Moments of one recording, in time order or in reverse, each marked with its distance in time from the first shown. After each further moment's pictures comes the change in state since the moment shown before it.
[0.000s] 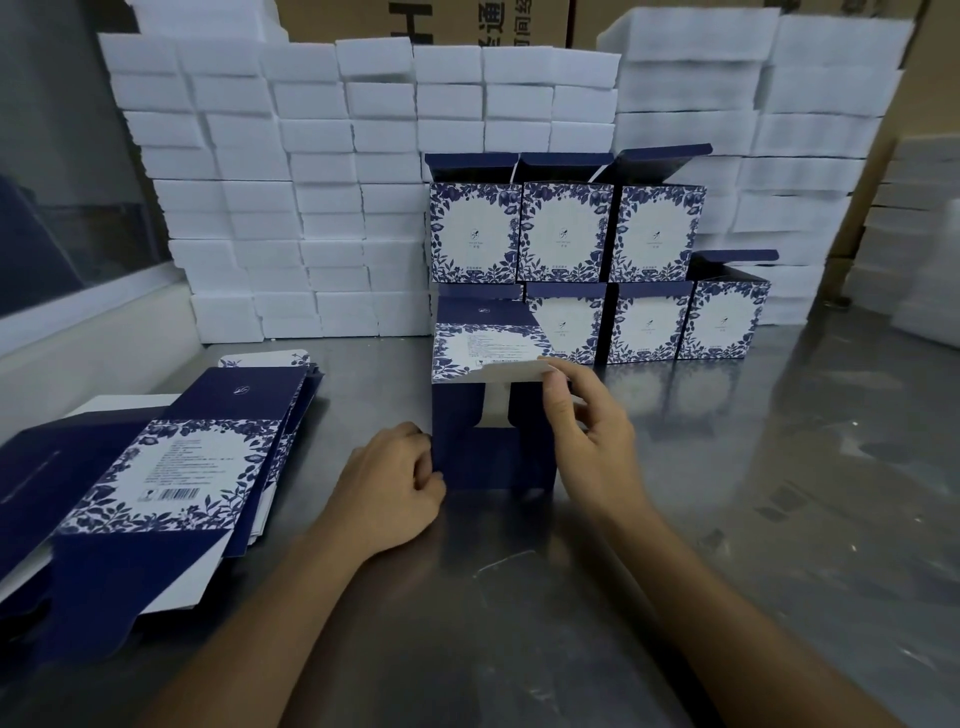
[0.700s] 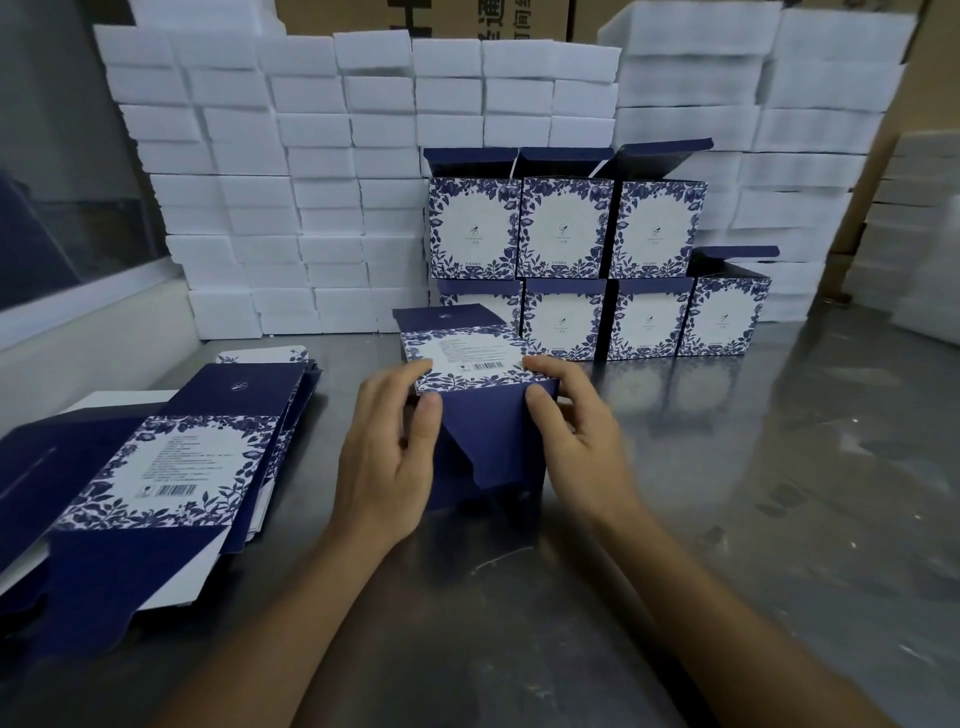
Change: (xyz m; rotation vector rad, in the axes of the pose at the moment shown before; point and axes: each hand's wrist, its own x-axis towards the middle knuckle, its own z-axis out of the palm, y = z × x) left_hand -0.003 0.020 0.001 -0.335 0.455 0.092; right_hand -0.005 -0.006 0.003 0.057 -0.114 0.009
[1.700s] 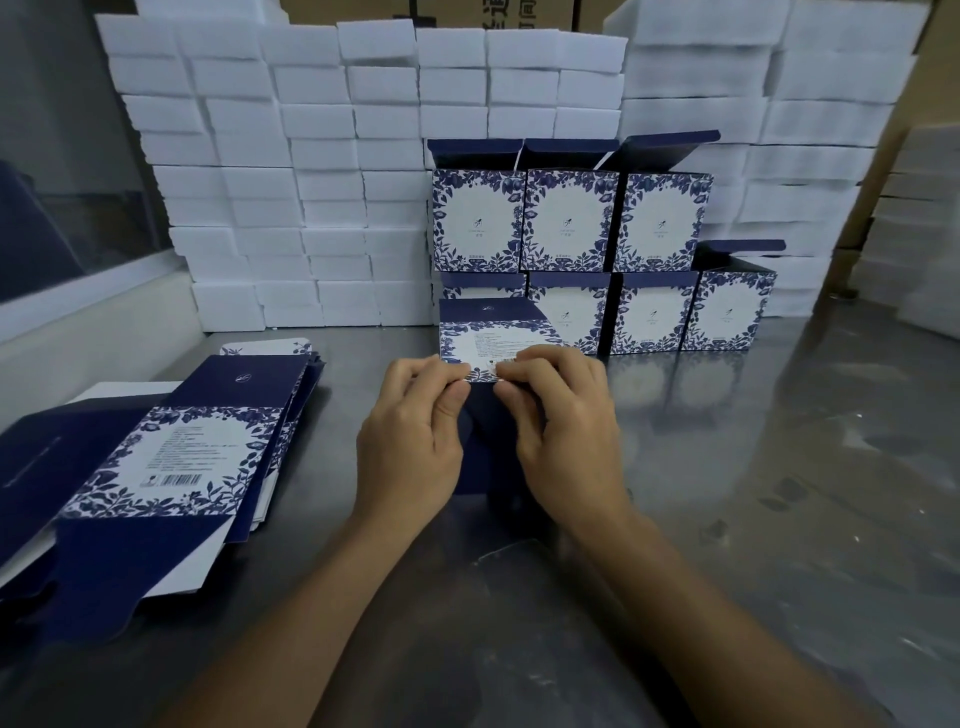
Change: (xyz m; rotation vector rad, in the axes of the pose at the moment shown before) left_hand 0.005 0.025 0.009 0.099 0.056 0.052; right_hand -0.003 -0.007 0.018 -0.575 0.189 -0.441
